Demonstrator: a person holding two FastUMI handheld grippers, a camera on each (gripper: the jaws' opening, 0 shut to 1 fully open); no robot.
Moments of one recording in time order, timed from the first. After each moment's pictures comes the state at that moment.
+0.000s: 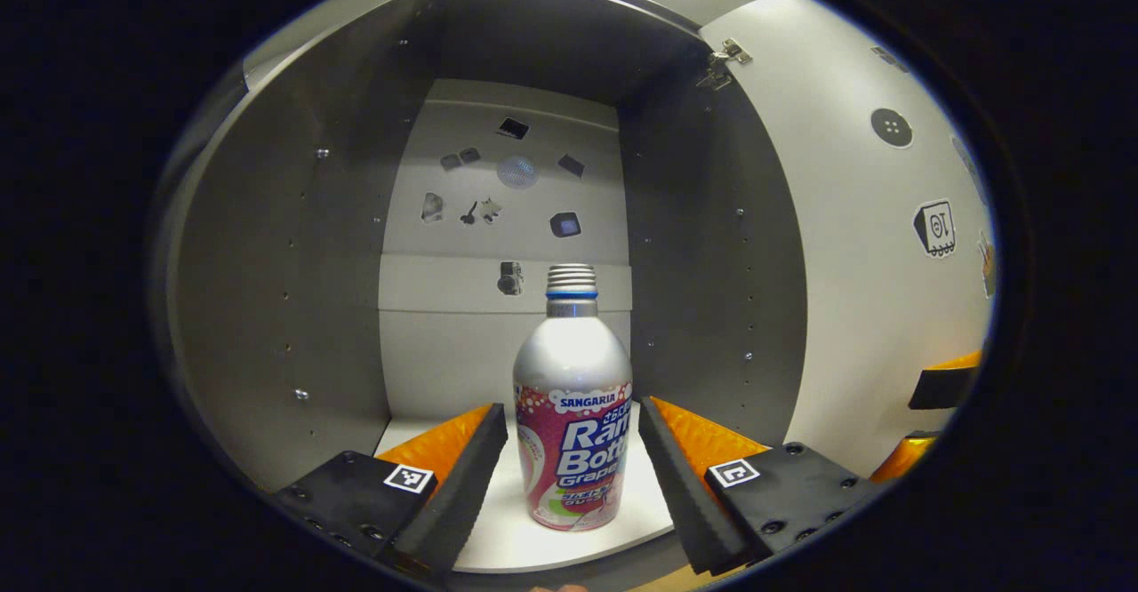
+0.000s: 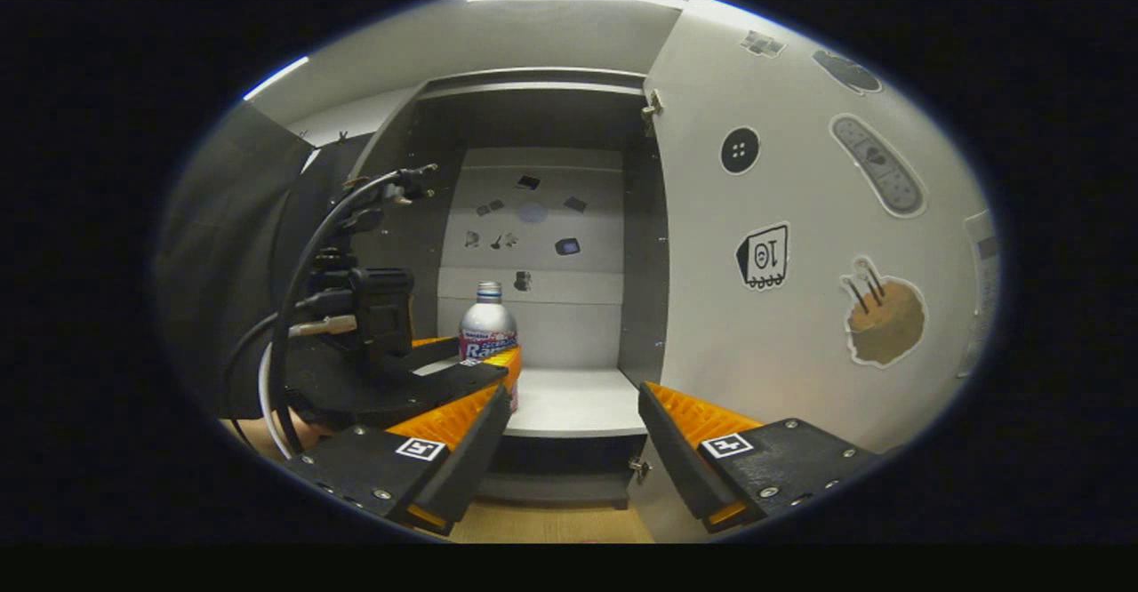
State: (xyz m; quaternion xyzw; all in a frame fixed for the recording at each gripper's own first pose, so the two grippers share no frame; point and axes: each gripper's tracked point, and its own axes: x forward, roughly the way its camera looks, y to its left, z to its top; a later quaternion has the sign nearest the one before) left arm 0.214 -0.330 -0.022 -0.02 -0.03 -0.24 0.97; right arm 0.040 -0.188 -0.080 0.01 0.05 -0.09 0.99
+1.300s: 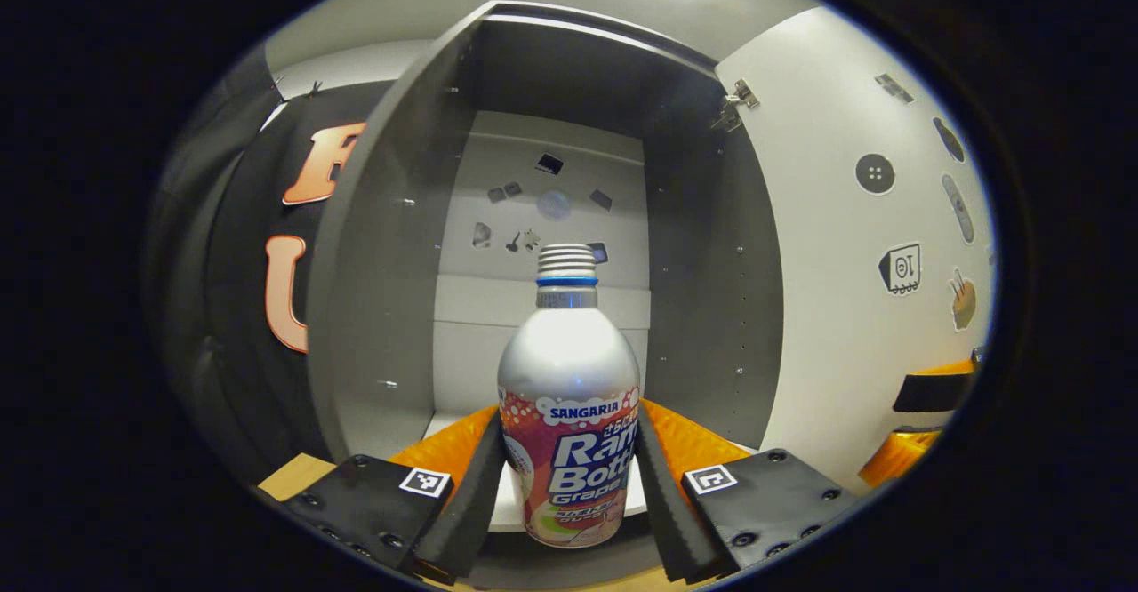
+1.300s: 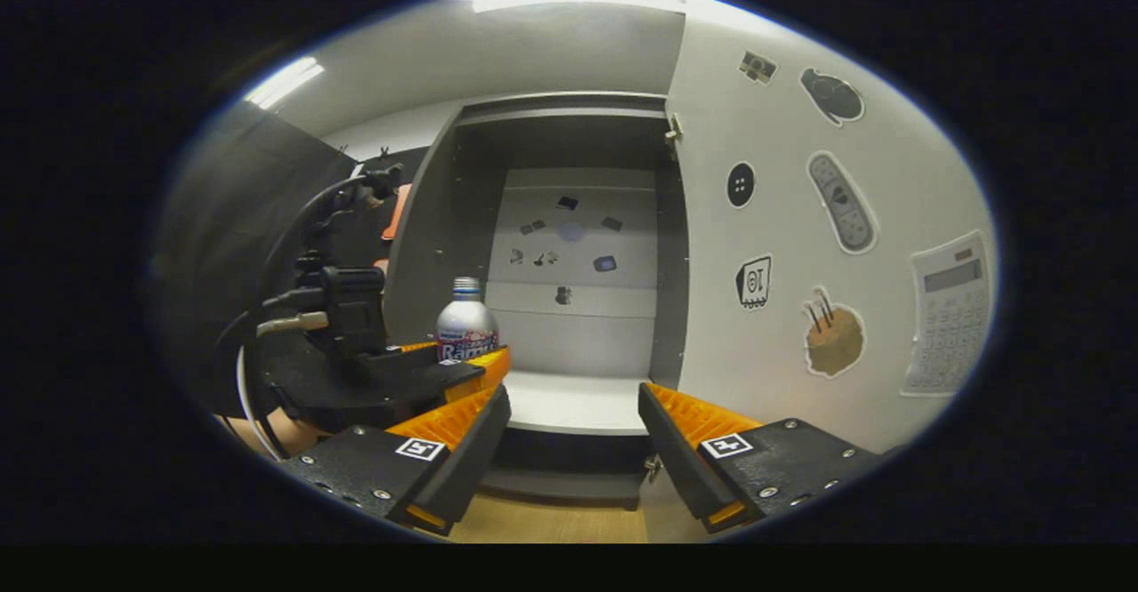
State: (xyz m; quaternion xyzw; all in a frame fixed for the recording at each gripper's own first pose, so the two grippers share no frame) left arm 0.130 -0.266 0.003 -0.03 -0.06 -0.18 0.98; right arm -0.006 -0.158 -0.057 0.01 0.02 -0.01 1.00
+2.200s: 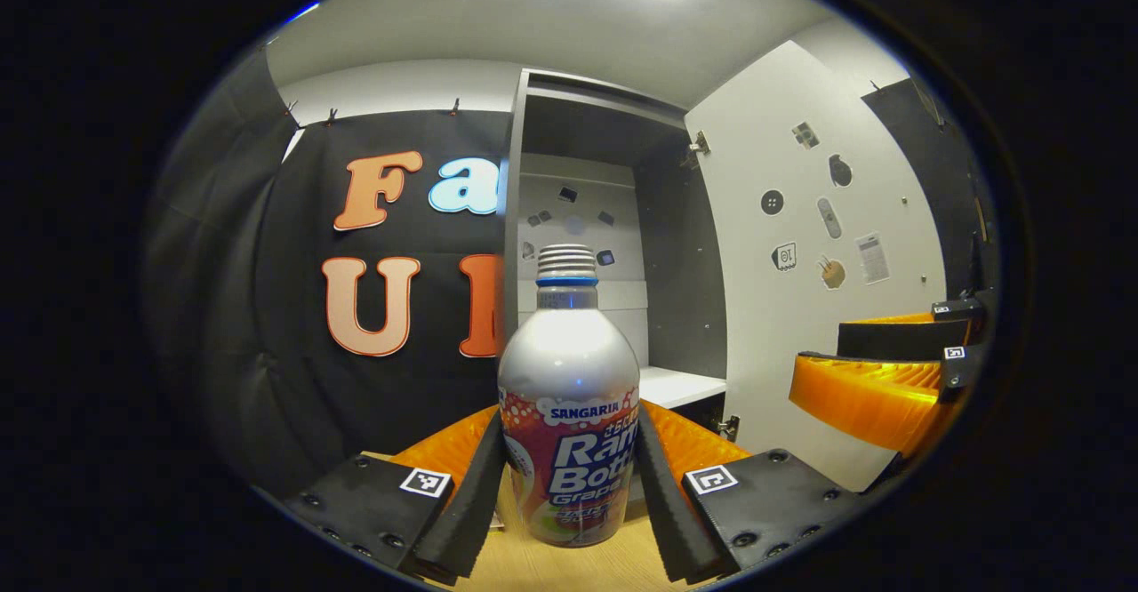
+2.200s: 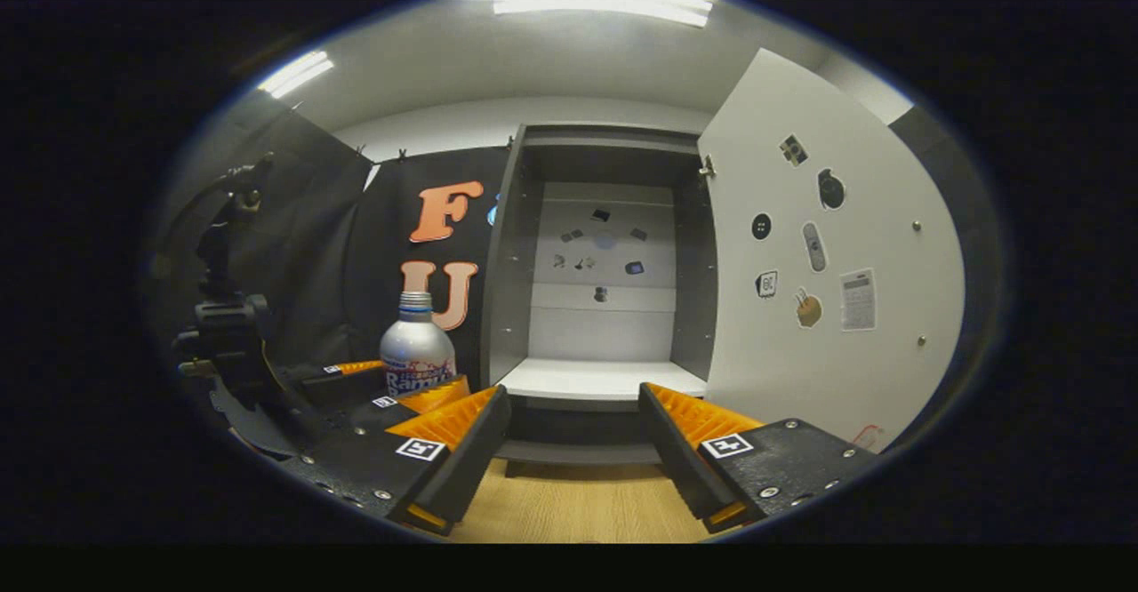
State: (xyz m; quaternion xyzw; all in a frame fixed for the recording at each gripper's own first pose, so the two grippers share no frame) left arm -0.044 -0.130 -0.015 0.00 -0.06 -0.20 0.98; right arm -0.124 -0.030 -0.038 0.00 0.03 -0.05 1.00
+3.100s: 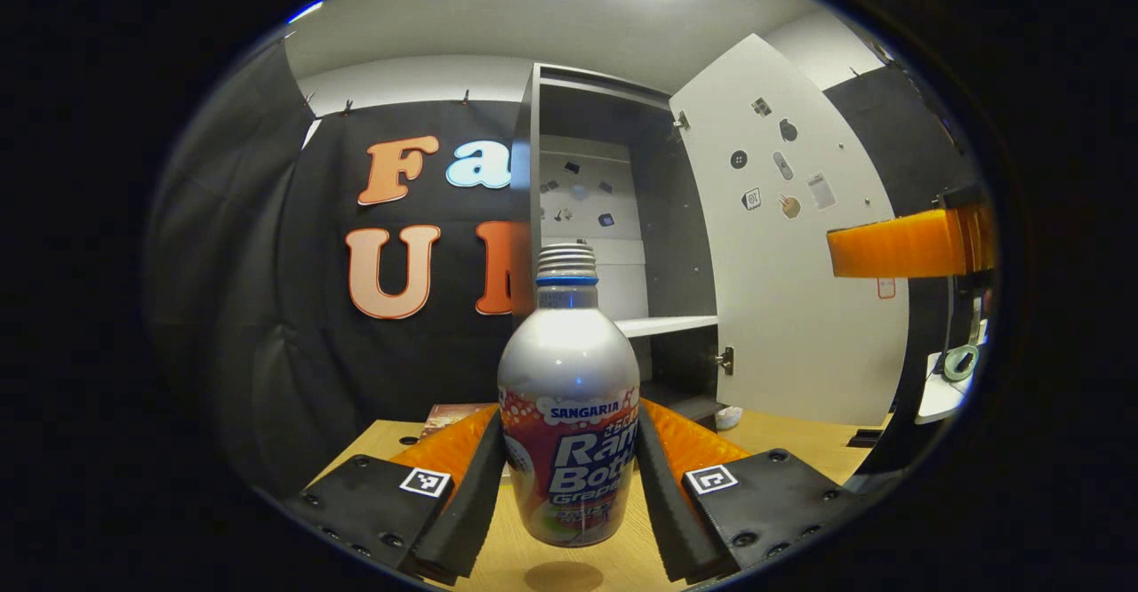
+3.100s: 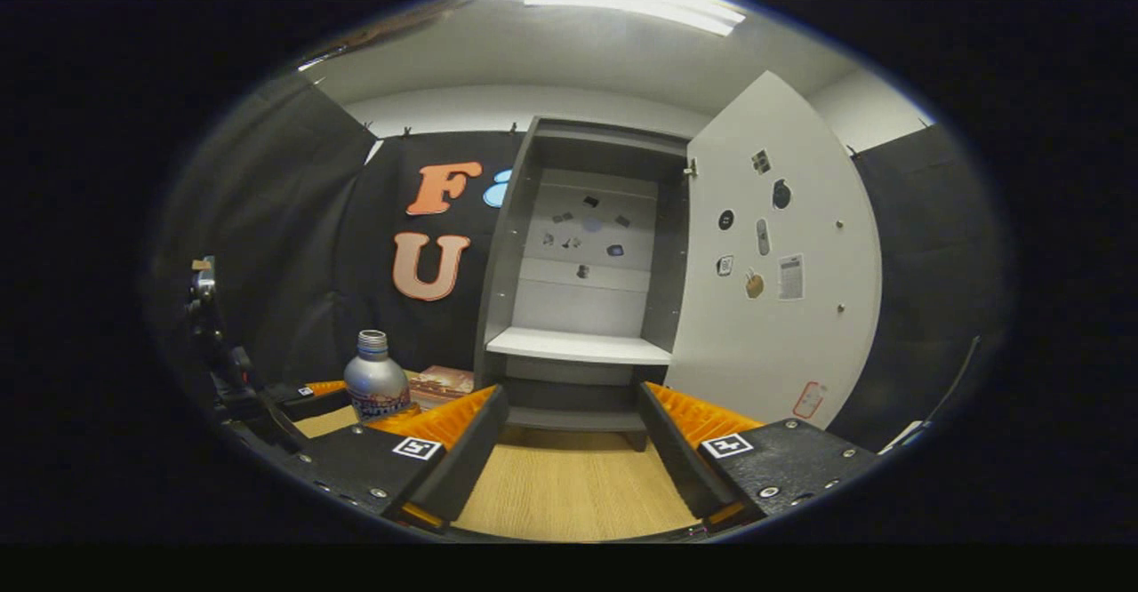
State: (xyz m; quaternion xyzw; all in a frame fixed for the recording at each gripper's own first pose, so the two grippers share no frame) left arm -0.104 -0.093 -0.143 0.01 -0.04 -0.19 0.98; right arm -0.191 -0.030 -0.082 -0.03 0.07 -0.09 0.99
